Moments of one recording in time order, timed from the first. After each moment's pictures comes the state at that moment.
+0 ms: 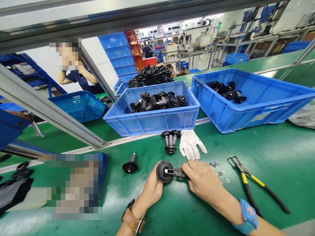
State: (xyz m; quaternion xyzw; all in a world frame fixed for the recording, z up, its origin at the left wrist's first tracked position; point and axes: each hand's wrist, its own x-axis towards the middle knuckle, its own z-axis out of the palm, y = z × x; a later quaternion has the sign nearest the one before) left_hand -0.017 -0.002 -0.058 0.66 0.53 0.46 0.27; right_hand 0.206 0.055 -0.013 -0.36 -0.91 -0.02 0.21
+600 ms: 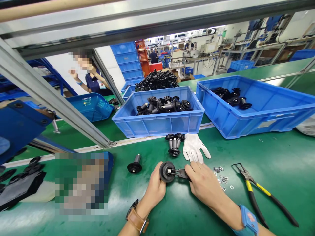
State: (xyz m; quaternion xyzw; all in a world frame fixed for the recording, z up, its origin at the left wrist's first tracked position) left_hand -0.012 0.000 -0.052 0.67 0.54 0.48 0.19; right_hand 0.198 0.055 -0.024 -0.36 -0.90 -0.02 0.24
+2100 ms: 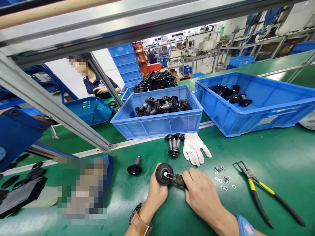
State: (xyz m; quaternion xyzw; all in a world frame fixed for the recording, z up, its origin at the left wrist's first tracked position) left_hand -0.005 -0.001 -0.062 0.58 0.58 0.51 0.25; right_hand 0.182 0.026 -0.025 -0.42 -0.86 0.00 0.29
